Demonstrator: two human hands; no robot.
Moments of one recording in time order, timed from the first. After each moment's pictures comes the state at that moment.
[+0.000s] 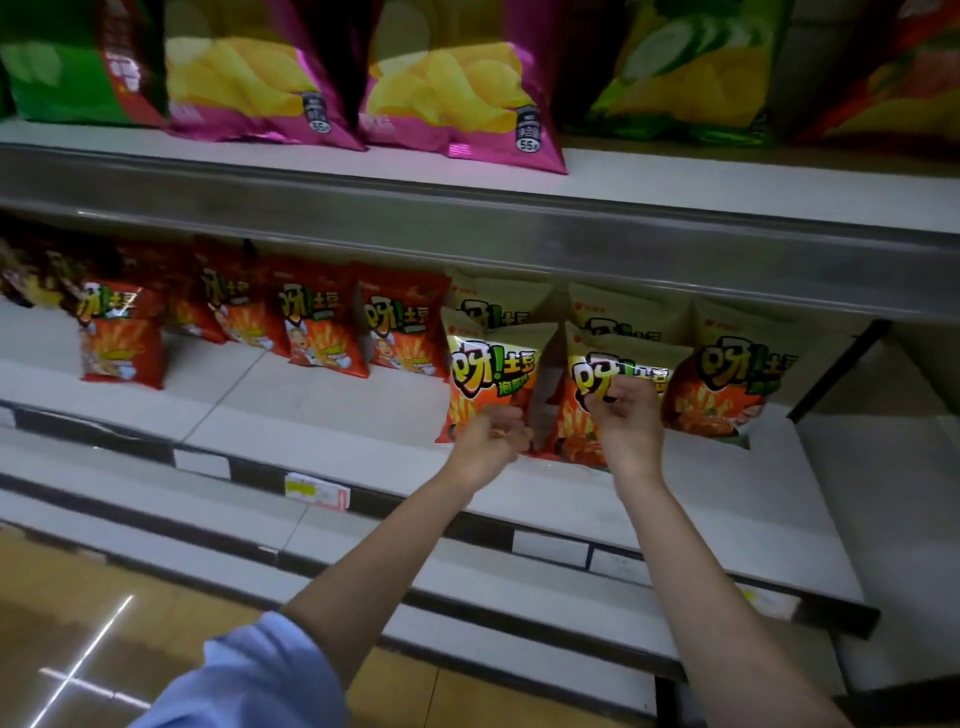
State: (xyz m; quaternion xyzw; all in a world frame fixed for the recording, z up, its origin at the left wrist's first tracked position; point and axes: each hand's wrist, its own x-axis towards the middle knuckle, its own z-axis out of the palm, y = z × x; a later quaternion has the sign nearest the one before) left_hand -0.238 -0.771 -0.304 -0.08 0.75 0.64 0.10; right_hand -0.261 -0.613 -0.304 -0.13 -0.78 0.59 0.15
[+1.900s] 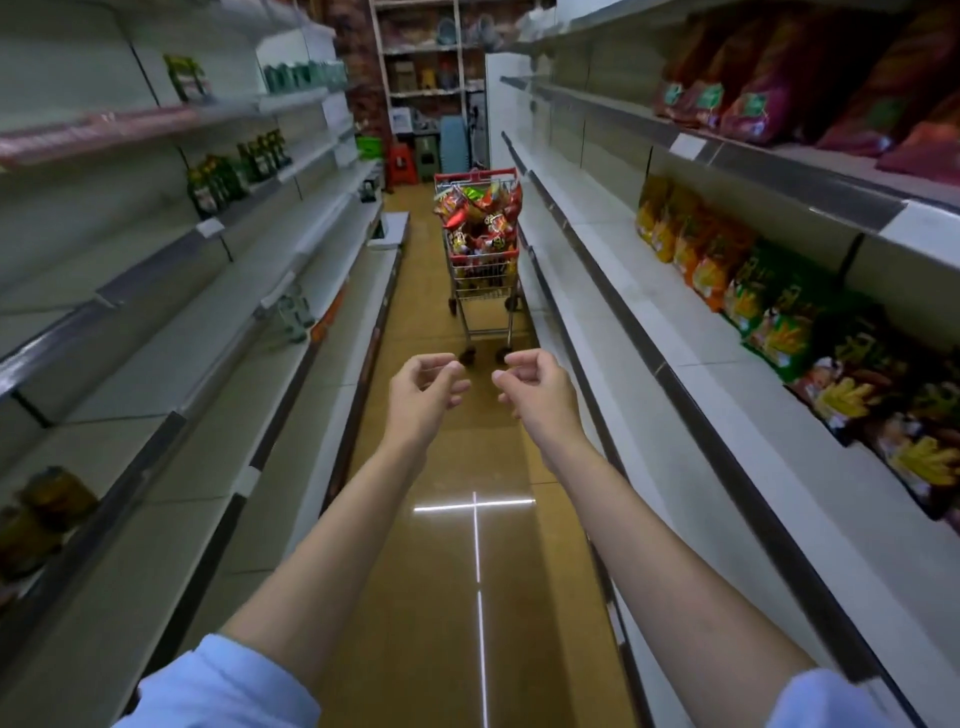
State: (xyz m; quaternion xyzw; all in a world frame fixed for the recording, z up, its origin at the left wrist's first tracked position) left_hand 0.048 -1.758 -0.199 -0.49 0.54 0.45 -0.51; right_hand -0.083 -1.734 -0.203 0.47 -0.57 0.56 -0.37
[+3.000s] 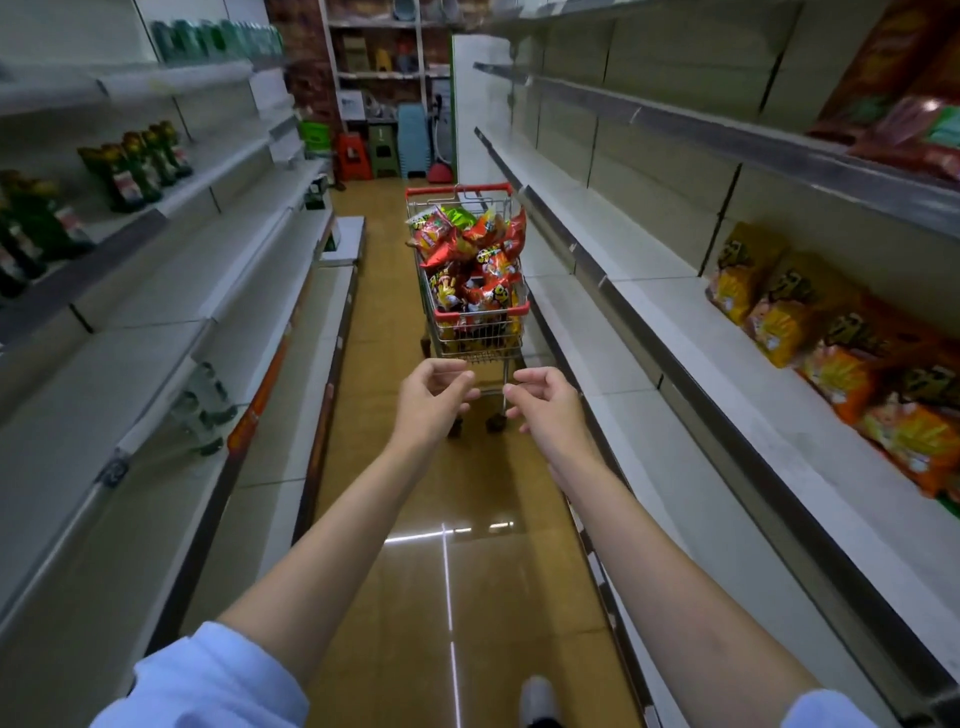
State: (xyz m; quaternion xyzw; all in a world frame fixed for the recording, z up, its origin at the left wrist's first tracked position) left_hand 0.031 -2.360 -0.225 -0.46 0.58 0.48 -0.47; right_hand -0.100 -2.317 -0.231 0.41 -0.61 0.56 -0.37
